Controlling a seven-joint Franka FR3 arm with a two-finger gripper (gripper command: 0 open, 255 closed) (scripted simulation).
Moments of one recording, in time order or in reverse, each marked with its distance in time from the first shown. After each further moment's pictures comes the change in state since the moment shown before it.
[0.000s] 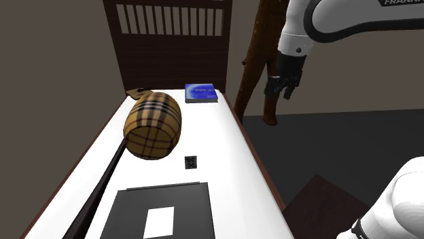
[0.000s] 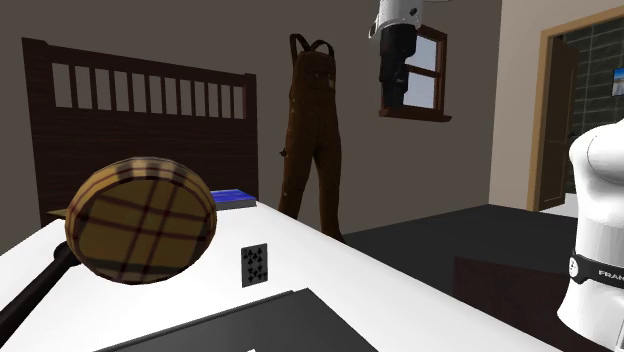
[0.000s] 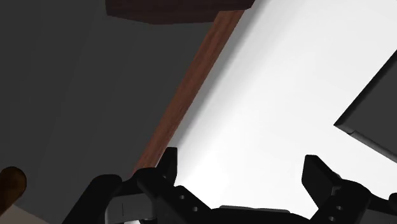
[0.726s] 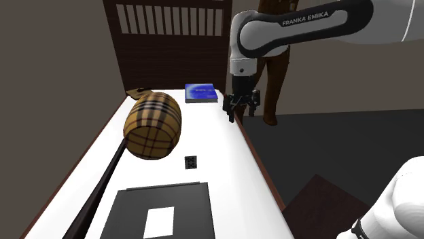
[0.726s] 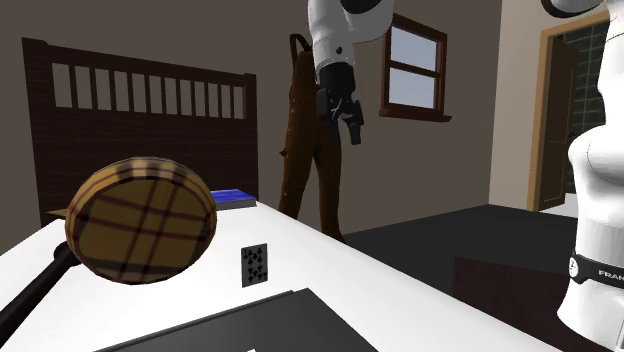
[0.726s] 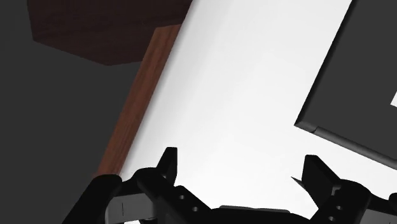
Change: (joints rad) arm 0.018 0.474 0.070 0.287 0.108 -0.037 0.198
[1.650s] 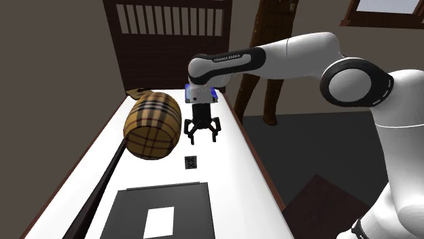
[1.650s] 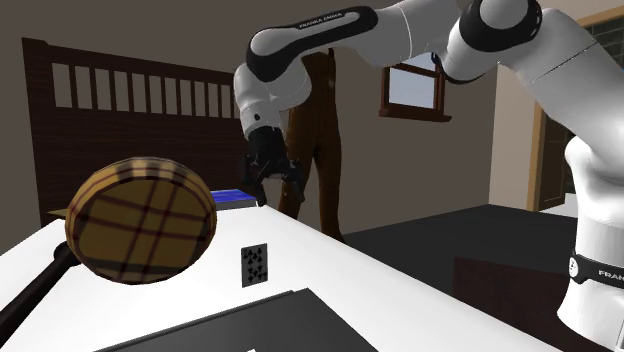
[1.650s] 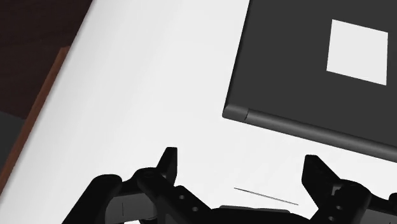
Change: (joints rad) arm 0.063 0.661 0.036 0.568 0.128 -0.139 0.222
